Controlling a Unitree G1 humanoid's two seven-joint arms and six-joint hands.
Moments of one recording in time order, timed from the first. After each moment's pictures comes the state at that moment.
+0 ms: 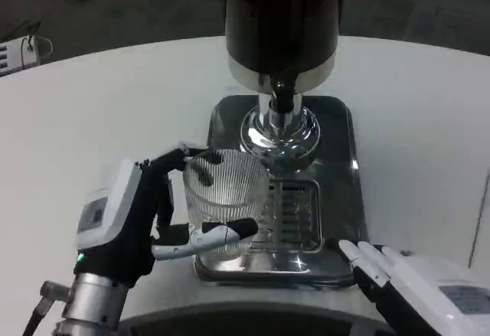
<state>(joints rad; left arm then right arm) -0.38 0.31 -0.01 0.35 0.60 -0.53 0.33 0.20 -0.14 0.10 -1.00 -1.15 0.16 0.85</state>
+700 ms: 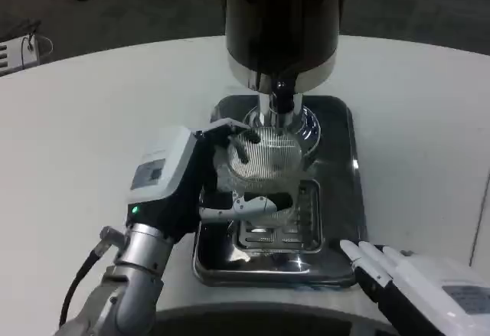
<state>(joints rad) -0.73 0.32 -0.21 0.78 0.66 -0.53 0.48 0.20 -0.16 0.07 -1.00 -1.11 0.16 0.85</state>
